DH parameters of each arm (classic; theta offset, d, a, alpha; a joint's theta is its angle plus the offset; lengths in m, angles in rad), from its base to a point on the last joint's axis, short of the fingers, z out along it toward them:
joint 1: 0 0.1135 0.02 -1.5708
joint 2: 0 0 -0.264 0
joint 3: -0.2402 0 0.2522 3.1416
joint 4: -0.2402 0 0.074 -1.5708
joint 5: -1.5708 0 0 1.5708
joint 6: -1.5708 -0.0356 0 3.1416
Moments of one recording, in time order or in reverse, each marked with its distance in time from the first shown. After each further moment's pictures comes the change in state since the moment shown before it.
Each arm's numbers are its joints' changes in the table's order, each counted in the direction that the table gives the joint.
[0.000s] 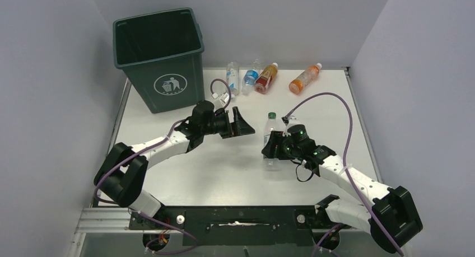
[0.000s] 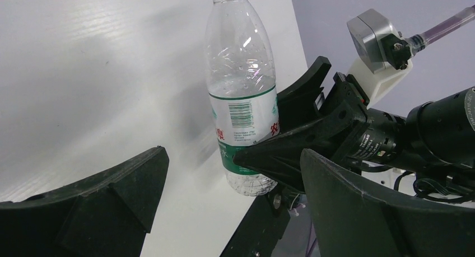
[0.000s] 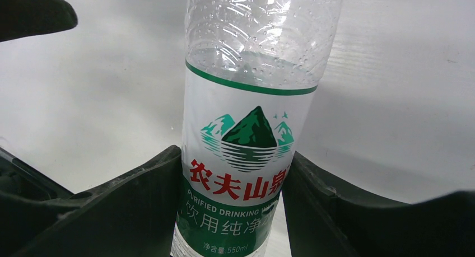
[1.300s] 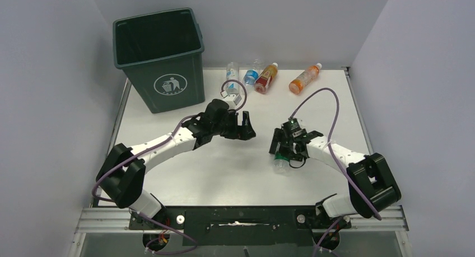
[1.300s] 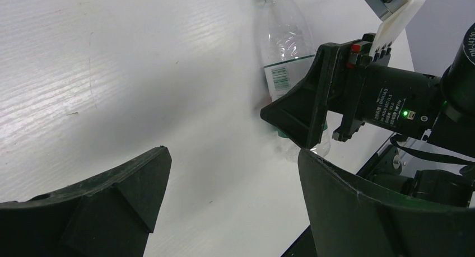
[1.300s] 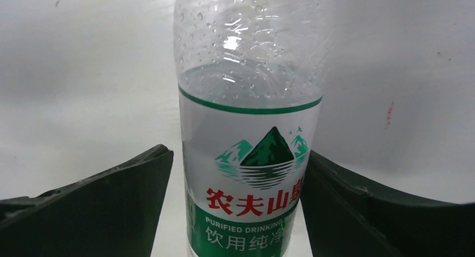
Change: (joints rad) left arm -0.120 0.013 -0.175 -0.352 0.315 -0.253; right arm -0.106 0.317 -0.135 -0.183 -0.158 -0.135
